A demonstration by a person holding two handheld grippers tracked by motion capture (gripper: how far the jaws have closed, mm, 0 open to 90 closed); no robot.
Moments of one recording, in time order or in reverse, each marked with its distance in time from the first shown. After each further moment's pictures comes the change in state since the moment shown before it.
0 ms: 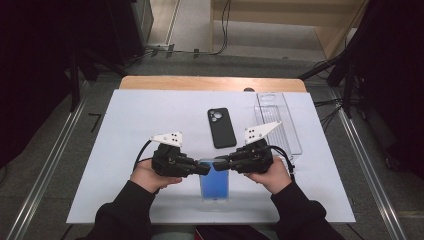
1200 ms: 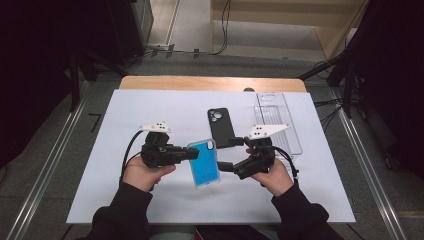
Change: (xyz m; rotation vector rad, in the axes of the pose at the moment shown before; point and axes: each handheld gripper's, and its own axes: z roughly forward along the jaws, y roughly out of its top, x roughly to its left) left arm 0.003 0.006 -0.026 -0.094 0.266 -0.198; right arm 0.002 -0.006 -0.004 -0.123 -0.244 0.077
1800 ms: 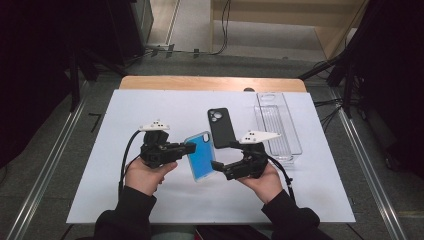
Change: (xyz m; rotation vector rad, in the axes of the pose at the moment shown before) left arm -0.011 0.002 0.000 -0.051 0.182 -0.082; right arm 0.010 -0.013 0.021 0.027 -0.214 0.072
